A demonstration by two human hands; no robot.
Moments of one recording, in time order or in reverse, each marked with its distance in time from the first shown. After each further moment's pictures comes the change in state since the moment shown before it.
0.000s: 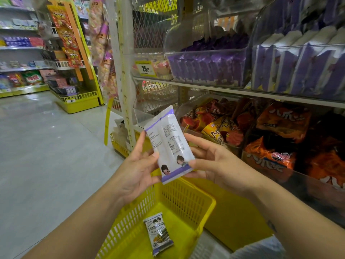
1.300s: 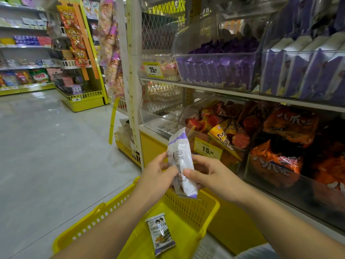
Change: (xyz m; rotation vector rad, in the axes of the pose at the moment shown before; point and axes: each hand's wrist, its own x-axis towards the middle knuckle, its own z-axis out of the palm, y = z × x) left_hand -0.008 -0.021 0.021 0.604 0.198 0.006; right_hand 0.004 0.023 0.014 -0.390 0.130 0.051
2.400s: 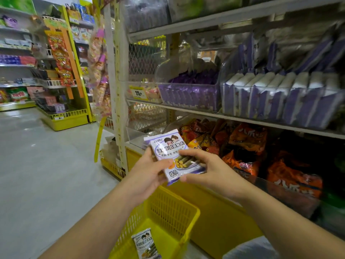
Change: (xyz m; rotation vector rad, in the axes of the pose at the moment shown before) left_hand -0.022 0.061 0.007 -0.562 -0.253 0.067; right_hand -0.054 -0.062 -0.018 -0.248 0.188 -0.107
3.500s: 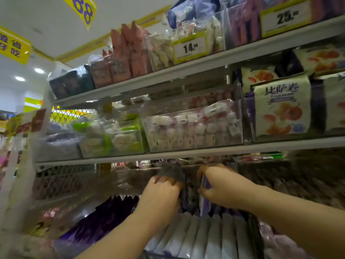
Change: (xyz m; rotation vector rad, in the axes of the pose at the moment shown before) left_hand 0.223 0.139 0.262 1.992 -0.053 1.045; right_hand 0.070 -0.130 -0.324 -1.266 0.483 0.010
